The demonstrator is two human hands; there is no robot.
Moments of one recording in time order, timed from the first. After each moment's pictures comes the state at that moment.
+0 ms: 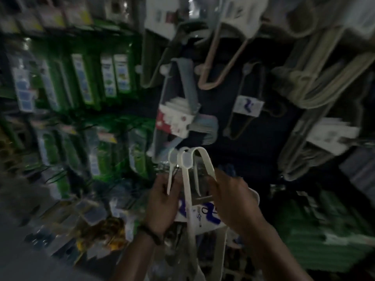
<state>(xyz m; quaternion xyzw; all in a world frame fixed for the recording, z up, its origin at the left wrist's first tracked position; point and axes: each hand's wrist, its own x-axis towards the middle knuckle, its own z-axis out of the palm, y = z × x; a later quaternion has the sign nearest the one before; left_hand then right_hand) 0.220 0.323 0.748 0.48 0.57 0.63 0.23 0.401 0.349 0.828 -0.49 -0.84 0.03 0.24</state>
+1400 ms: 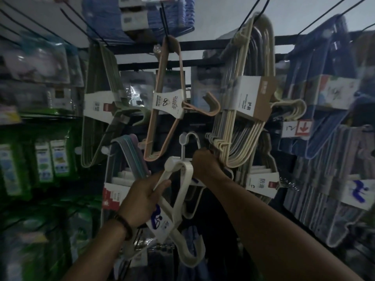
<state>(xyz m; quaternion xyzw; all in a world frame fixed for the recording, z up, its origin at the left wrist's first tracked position) 0.241 0.449 0.922 0.76 0.43 0.47 0.10 0.445 0.575 0.973 -0.62 -0.74 -0.21 0.19</state>
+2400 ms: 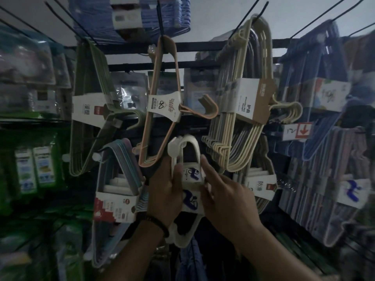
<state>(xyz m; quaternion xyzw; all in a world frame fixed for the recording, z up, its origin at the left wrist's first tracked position) 0.310 0.475 0.934 0.70 0.35 0.63 0.05 0.479 0.416 0.936 -0.46 -0.72 -0.27 0.44</state>
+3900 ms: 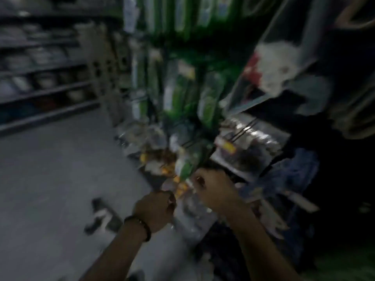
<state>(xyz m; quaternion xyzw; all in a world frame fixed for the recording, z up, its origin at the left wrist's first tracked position) 0.172 0.189 0.623 0.44 0.86 0.16 0.21 0.290 0.368 0.675 -0.24 -0.95 0.19 0.06</state>
